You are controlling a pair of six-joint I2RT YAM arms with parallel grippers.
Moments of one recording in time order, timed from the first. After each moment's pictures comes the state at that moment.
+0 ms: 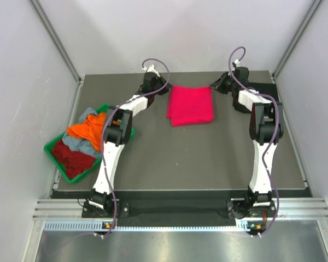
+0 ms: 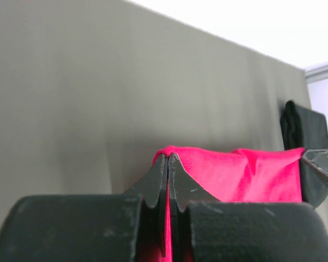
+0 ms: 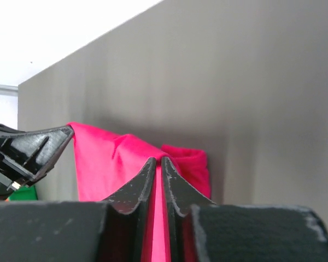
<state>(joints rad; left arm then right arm) -0.33 2.55 2.00 0.22 0.22 -0.73 0.04 2.27 1.70 0.08 -0.44 0.64</state>
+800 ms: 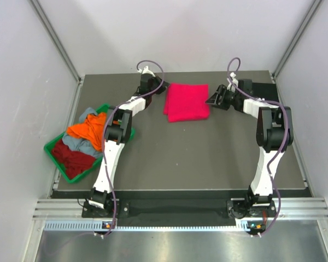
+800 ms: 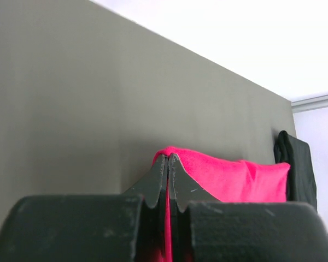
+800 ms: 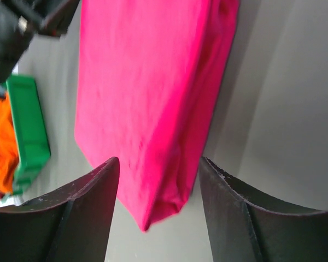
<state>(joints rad) -0.29 2.65 2.09 0.31 0.22 -0.84 0.02 2.09 1.40 0.03 -0.70 0.44</state>
